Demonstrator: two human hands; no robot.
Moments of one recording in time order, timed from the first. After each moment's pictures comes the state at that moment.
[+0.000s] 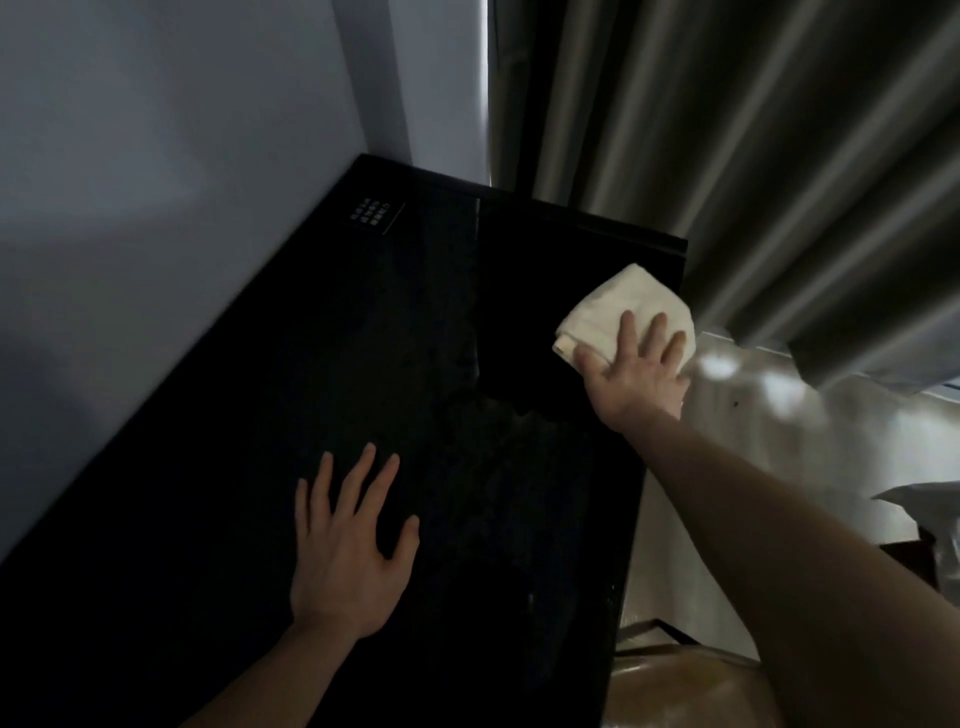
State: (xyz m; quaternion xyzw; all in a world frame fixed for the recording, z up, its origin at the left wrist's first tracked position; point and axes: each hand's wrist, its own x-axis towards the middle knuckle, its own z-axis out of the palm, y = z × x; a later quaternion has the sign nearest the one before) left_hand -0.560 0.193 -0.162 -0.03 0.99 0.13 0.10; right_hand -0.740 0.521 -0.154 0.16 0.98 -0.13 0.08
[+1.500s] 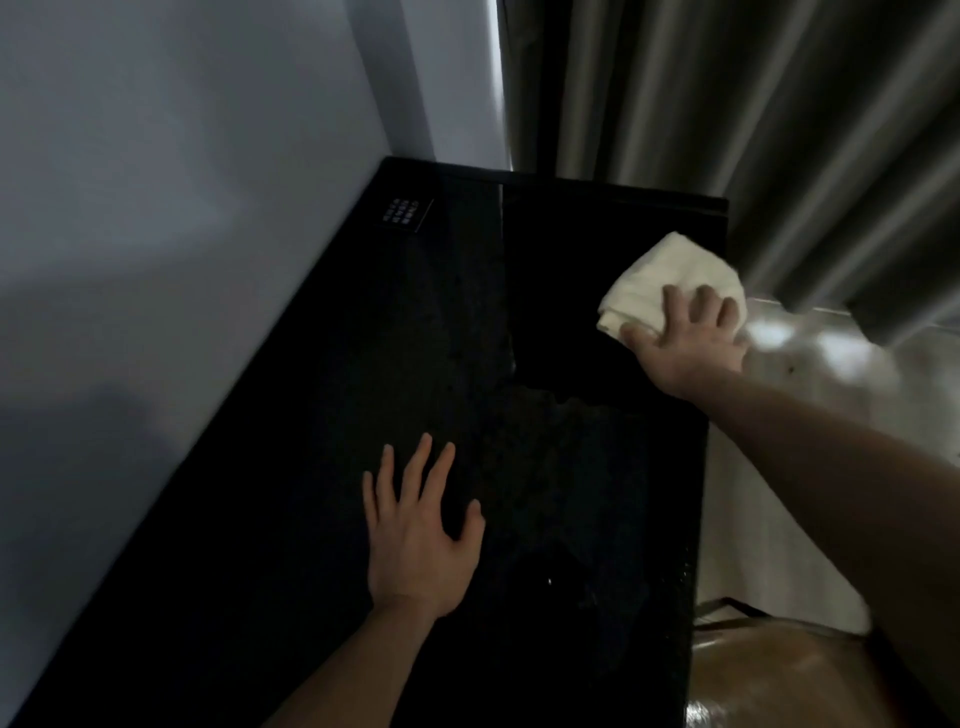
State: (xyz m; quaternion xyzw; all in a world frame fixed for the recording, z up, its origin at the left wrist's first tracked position) left_hand -0.560 0.193 -0.155 -0.04 0.98 0.16 0.10; right_hand -0.742 0.521 -0.149 0.17 0.97 -0.15 0.09
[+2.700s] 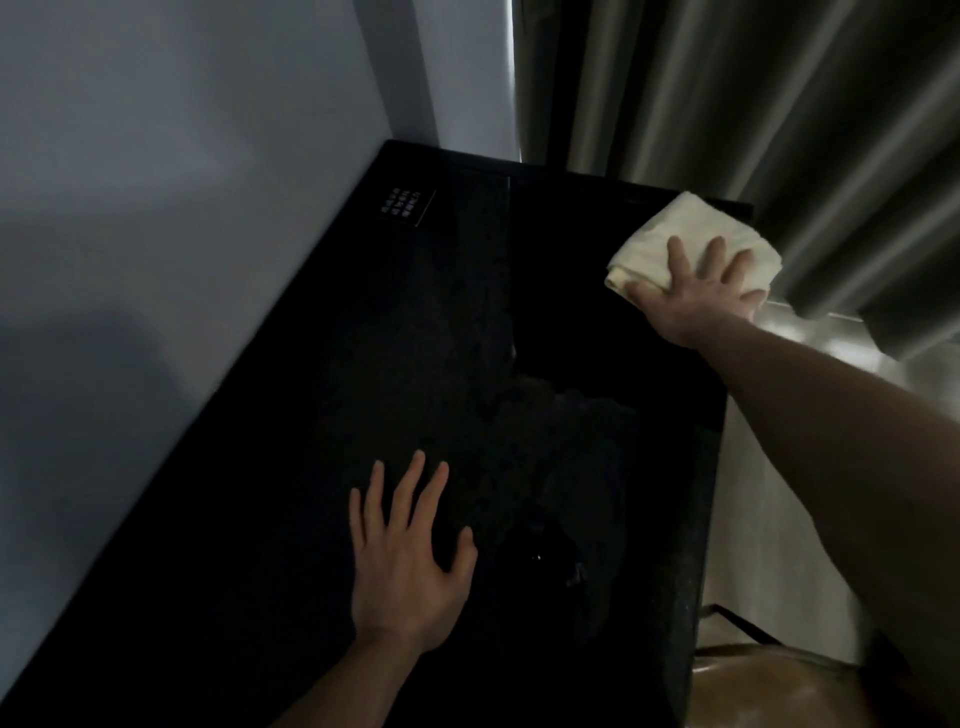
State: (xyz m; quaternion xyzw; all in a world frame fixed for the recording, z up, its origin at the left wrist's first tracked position) left_hand -0.560 0.196 -0.157 -0.04 0.98 0.16 0.10; right_hand -0.831 0.534 -0.137 0.17 0.97 -0.10 0.16
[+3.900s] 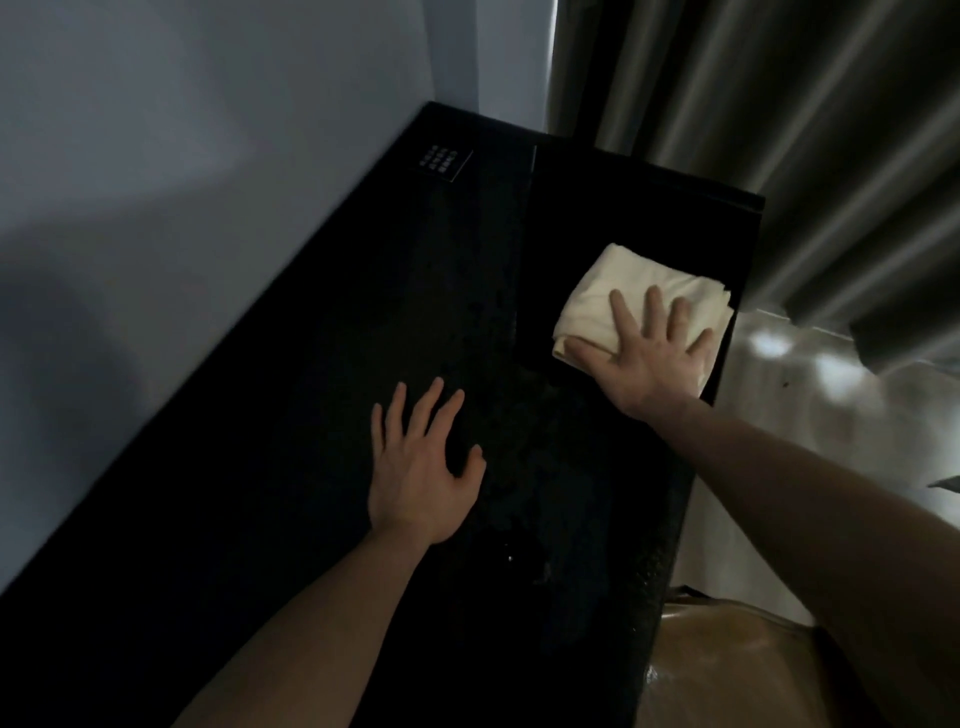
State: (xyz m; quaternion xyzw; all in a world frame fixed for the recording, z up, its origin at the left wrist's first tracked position) left_hand -0.554 0.197 -0.162 -0.04 0.99 0.15 0.05; right_hand -0.693 0.462 -0.150 0.04 0.99 -0.09 0.10
